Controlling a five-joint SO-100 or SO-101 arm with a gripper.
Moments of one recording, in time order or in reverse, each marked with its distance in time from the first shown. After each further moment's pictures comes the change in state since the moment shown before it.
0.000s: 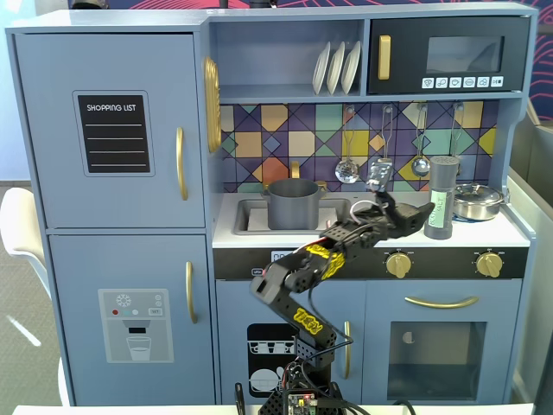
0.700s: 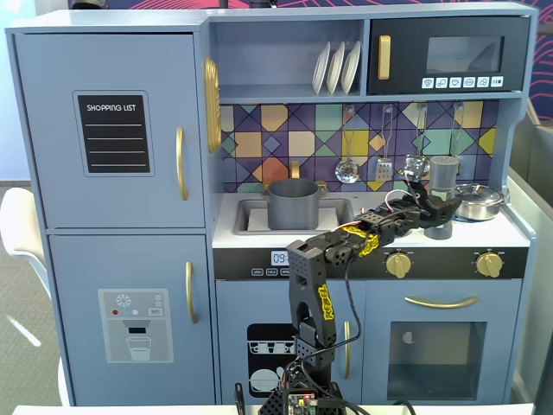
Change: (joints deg) arm 0.2 -33.3 -28.8 -2.2 1.6
